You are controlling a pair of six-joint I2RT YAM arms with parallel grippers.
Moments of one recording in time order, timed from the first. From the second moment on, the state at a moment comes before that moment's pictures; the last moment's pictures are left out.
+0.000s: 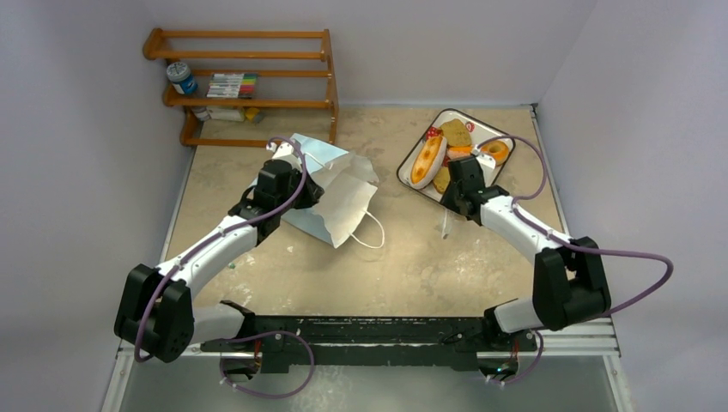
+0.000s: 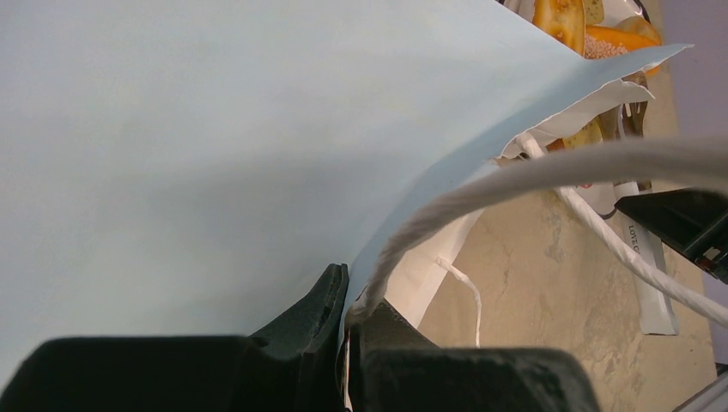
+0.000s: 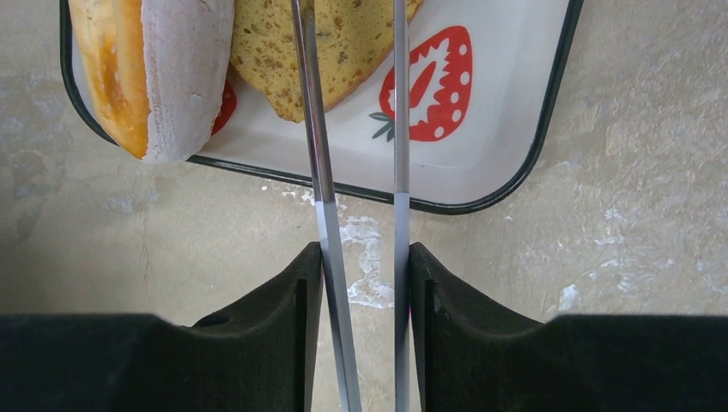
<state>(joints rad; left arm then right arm) -0.42 1.25 0.77 -0.03 0.03 -0.56 0.31 1.43 0.89 -0.37 0.37 0.68</state>
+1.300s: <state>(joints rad) -0.42 1.25 0.75 -0.03 0.05 -0.56 0.32 1.21 0.81 -0.44 0.35 0.70</state>
